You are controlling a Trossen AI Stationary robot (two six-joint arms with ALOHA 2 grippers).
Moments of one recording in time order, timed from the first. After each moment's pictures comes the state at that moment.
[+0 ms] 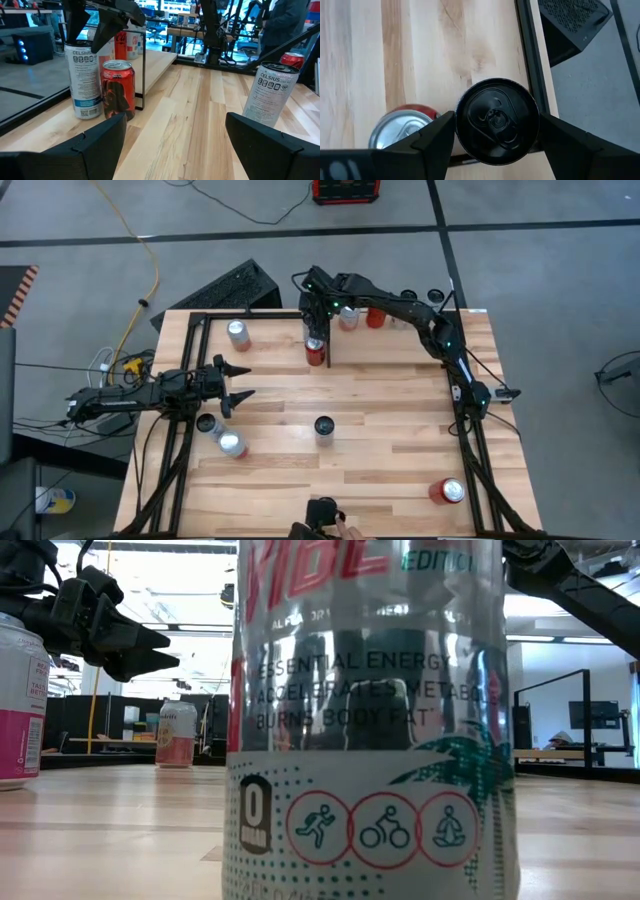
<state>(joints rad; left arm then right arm) 0.09 0.07 0.01 0.06 -0.19 -0.07 -0.49 2.26 2.26 -0.97 -0.05 -0.38</state>
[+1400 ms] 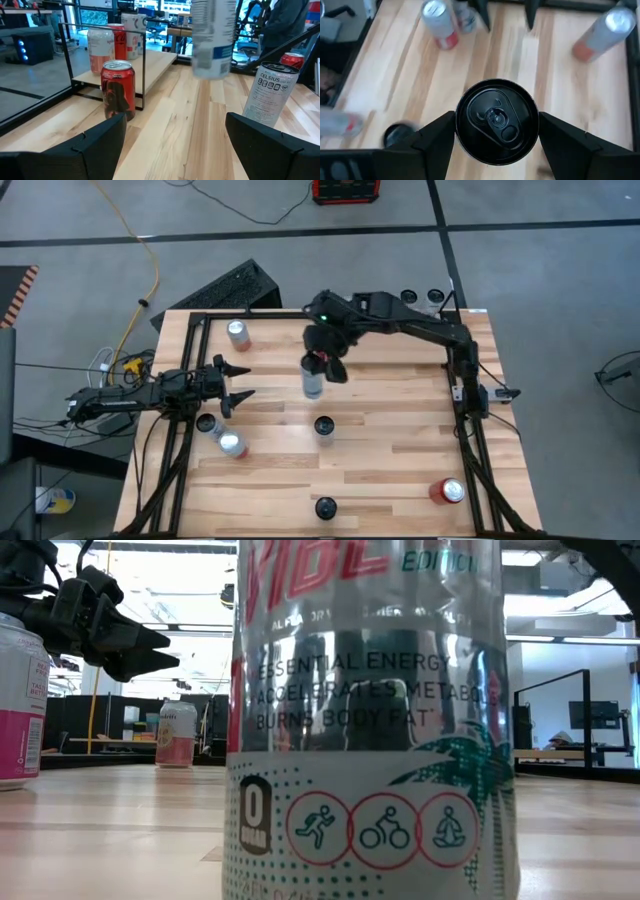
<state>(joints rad) 0.09 0.07 0.01 0.06 -0.19 -0.07 -0.17 2.02 2.35 -1.23 -0.25 -0.25</state>
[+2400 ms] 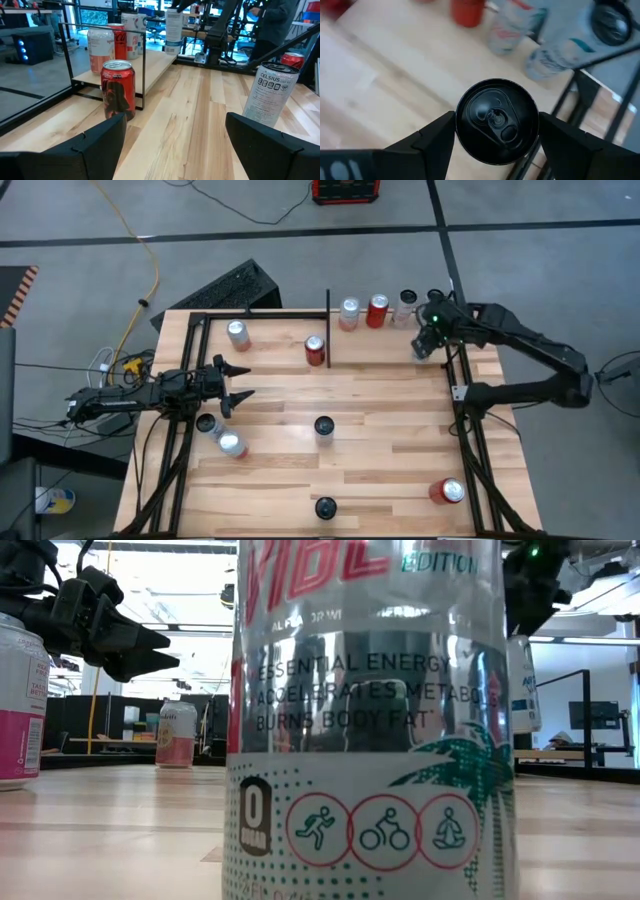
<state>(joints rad) 0.09 0.07 0.01 0.06 -0.19 -0.07 -0.52 1.05 1.19 -1.24 0.37 0.38</state>
